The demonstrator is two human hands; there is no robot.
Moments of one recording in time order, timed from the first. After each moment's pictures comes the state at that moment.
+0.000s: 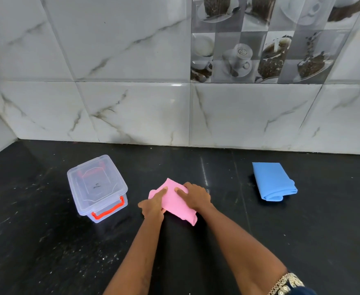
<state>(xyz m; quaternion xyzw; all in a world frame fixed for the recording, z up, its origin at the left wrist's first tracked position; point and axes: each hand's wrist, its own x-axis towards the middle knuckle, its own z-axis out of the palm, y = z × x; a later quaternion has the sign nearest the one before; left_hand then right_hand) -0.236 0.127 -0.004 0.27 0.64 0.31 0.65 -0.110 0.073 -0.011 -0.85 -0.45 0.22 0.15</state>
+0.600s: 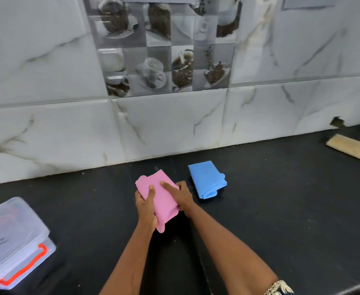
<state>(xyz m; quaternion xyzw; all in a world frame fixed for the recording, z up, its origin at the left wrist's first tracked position) -0.099 0.054 0.002 0.43 0.42 0.34 0.73 -0.012 -0.018 0.024 -0.73 -0.11 0.37 0.56</state>
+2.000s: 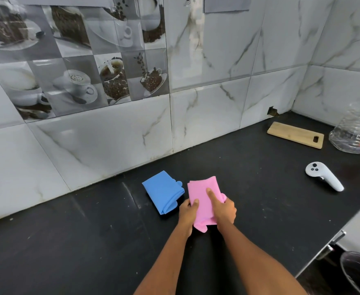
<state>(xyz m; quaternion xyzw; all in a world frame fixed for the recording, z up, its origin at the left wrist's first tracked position) 0.044 -0.107 0.004 0.64 0.32 -0.02 0.70 0.091 -0.201 -0.007 -0.76 0.22 0.08 0.60</state>
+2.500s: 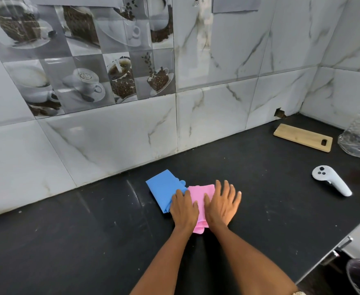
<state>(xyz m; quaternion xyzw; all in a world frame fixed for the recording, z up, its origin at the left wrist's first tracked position) 0.041 -0.095 0.005 0.95 0.24 0.08 0.18 0.086 -0.180 -0.012 -0.98 0.01 -0.15 0.13</state>
